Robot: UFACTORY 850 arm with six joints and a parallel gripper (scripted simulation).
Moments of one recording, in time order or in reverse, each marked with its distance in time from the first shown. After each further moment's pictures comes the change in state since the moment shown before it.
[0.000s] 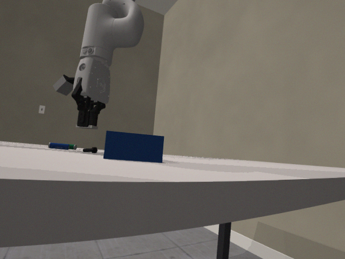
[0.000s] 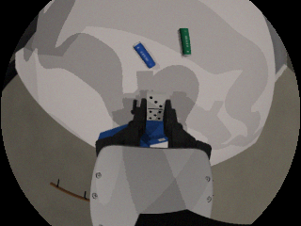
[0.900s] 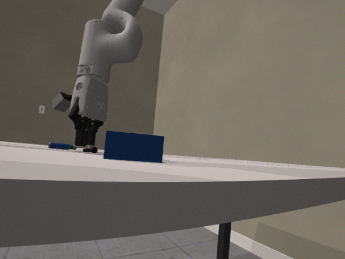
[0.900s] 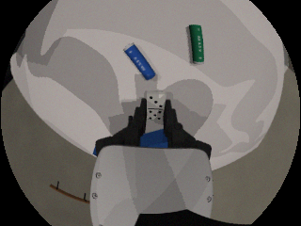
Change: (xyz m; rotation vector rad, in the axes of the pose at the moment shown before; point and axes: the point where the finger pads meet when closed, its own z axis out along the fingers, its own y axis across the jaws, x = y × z) arm 0.000 0.000 0.050 0.000 0.000 0.000
